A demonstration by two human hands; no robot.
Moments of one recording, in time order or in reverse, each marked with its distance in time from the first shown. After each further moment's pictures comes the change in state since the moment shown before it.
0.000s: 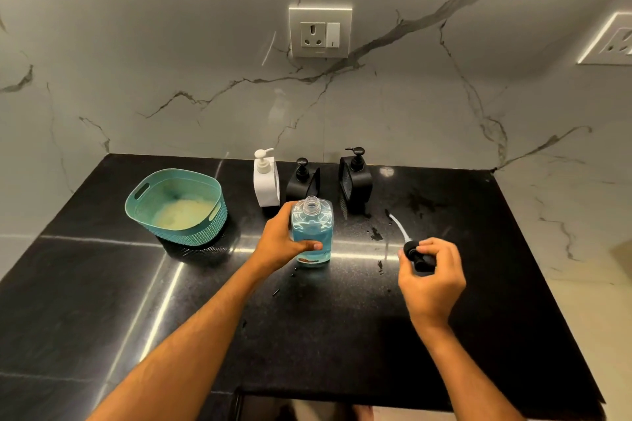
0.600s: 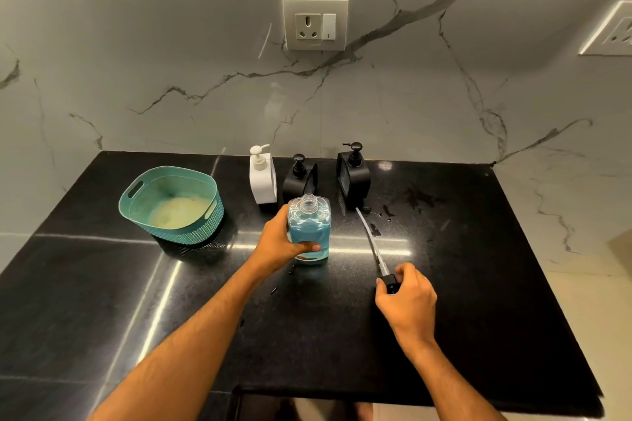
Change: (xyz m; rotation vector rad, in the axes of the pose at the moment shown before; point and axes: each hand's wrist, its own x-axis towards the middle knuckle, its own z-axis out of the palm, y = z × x) left_hand -0.002 -0.006 0.005 -0.051 -0.017 -0.025; right_hand -0.056 0.022 0.011 -0.385 -0.443 0.285
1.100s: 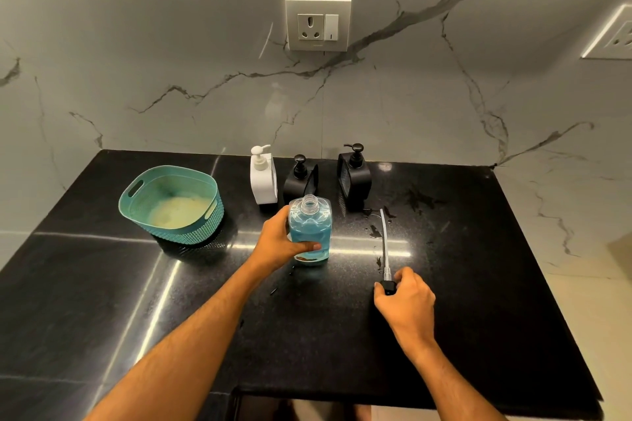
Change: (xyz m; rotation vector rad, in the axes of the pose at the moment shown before) left_hand 0.000 0.002 -0.001 -0.055 0.032 -0.013; right_hand 0.002 -0.005 -0.003 -0.081 -0.096 0.074
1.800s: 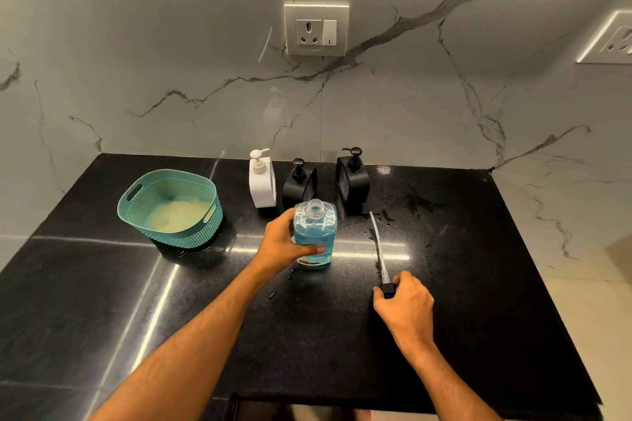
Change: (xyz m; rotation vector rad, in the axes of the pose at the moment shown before) left_hand 0.003 0.005 0.007 0.002 -0.006 0.040; right_hand 0.002 -0.002 -0.004 -0.042 -0.044 0.028
